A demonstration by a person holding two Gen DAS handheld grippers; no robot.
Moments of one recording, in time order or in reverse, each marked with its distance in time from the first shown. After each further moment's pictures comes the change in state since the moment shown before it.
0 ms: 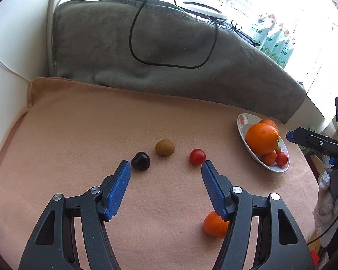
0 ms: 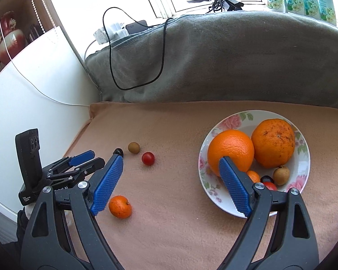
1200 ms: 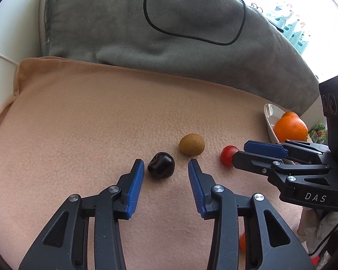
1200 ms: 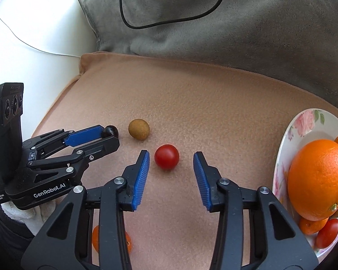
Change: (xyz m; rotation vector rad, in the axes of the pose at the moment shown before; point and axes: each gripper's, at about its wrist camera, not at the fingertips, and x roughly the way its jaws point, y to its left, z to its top) left arm 0.052 0.024 0.001 -0.005 0.092 0.015; right arm 0.132 0.047 -0.003 -0.156 0.224 -0.043
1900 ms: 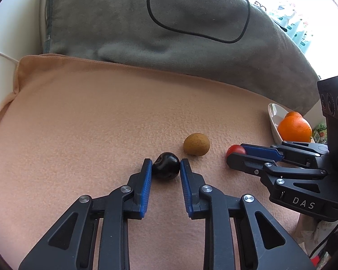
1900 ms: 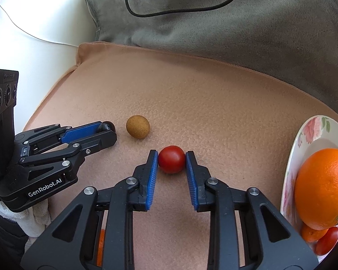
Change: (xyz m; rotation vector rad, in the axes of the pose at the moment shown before) left arm 0.008 0.000 0.003 -0.007 0.002 0.010; right arm 0.018 0.007 0.004 -0.049 0.022 -0.036
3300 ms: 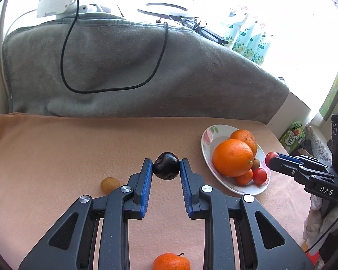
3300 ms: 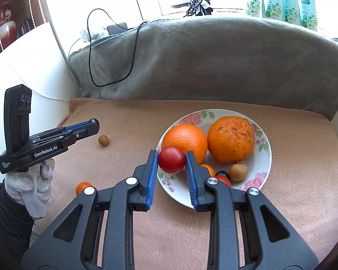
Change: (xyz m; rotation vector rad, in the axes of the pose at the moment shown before) left arm -0.050 -0.085 0.027 0.131 -0.107 -0.129; right arm -0.167 -0.102 -0.072 0.196 -0.262 -0.070
